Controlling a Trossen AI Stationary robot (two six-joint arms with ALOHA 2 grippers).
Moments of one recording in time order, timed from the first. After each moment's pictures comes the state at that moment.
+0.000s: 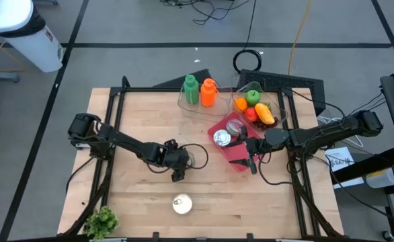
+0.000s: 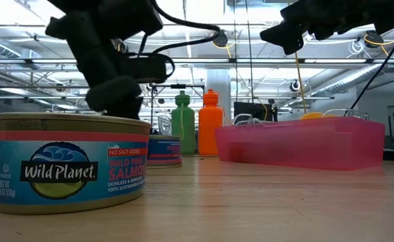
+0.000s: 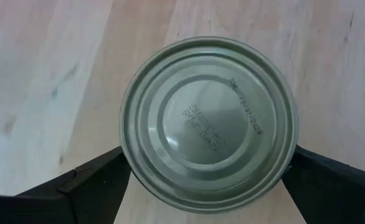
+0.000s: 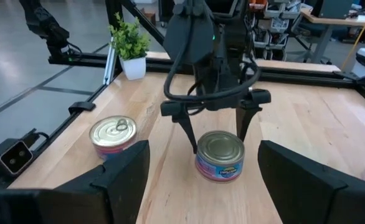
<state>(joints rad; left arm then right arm) -0.22 1.73 0.94 -0.35 -0.26 -0.39 0.15 1.00 0.51 0.29 -0.03 0.00</state>
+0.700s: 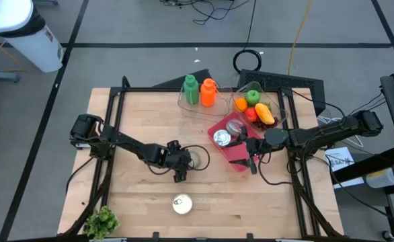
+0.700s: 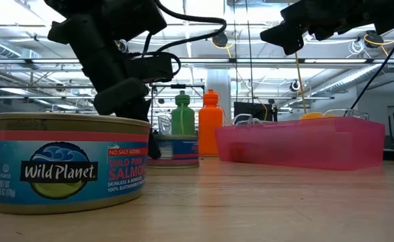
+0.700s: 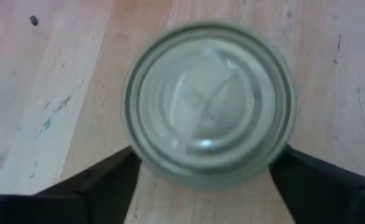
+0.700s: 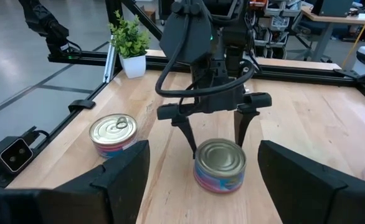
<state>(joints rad) -0.22 1.76 0.94 -0.24 -0.30 -0.33 0.15 1.00 0.51 0.28 -0.03 0.00</state>
